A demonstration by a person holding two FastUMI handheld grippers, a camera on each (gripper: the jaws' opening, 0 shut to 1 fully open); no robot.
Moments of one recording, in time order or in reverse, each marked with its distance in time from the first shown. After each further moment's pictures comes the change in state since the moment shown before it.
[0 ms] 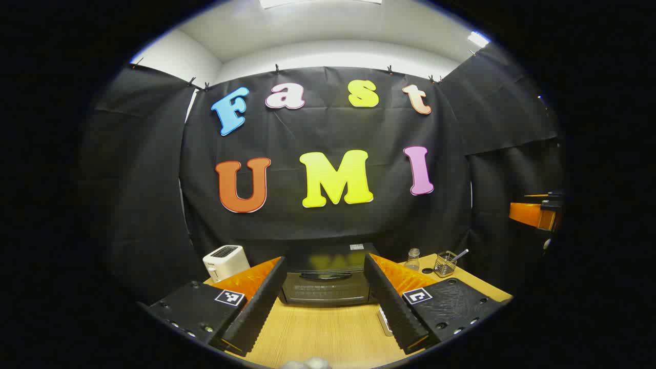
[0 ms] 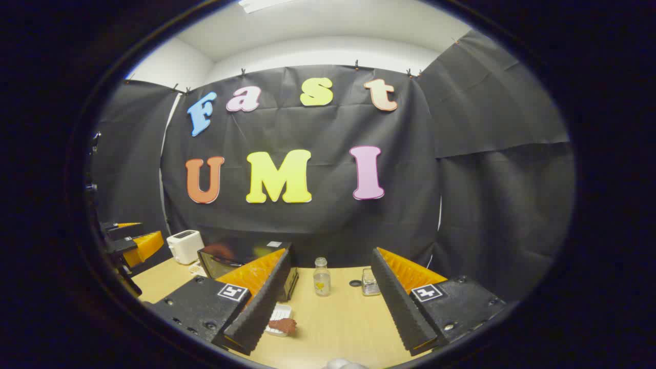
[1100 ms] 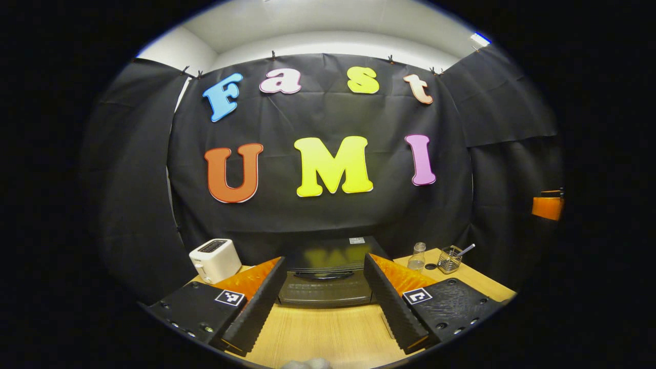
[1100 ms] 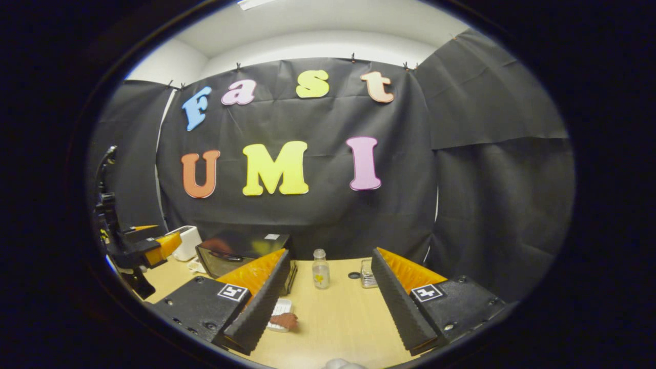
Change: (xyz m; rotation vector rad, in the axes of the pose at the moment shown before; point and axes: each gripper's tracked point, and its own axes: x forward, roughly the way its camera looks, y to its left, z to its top) left arm 0.066 -0.003 -0.034 -0.011 0.055 -0.038; right arm -0.004 -0.006 -0.017 0.007 0.067 -0.033
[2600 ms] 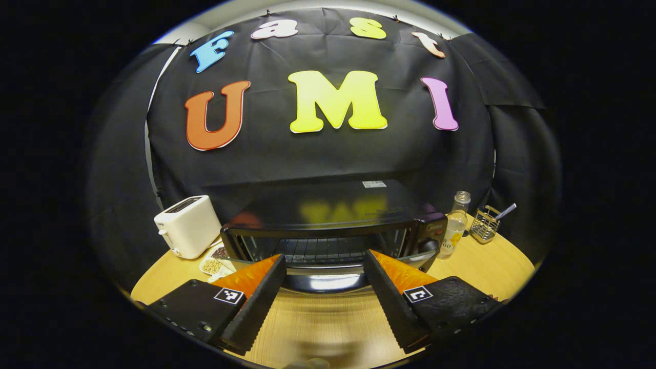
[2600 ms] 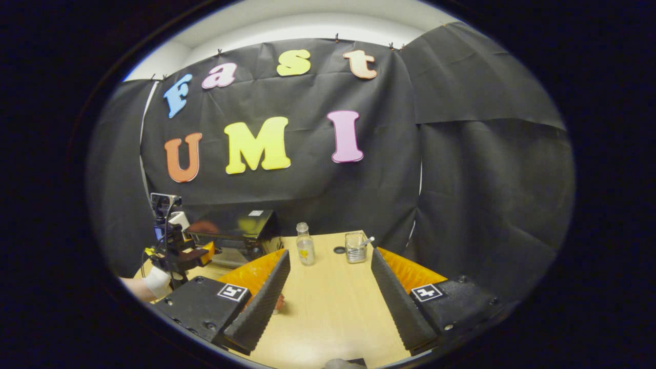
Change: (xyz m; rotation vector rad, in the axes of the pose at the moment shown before) left arm 0.099 0.006 -0.143 0.006 0.214 0.013; right arm -0.013 -0.020 -0.039 0.019 0.154 -0.065
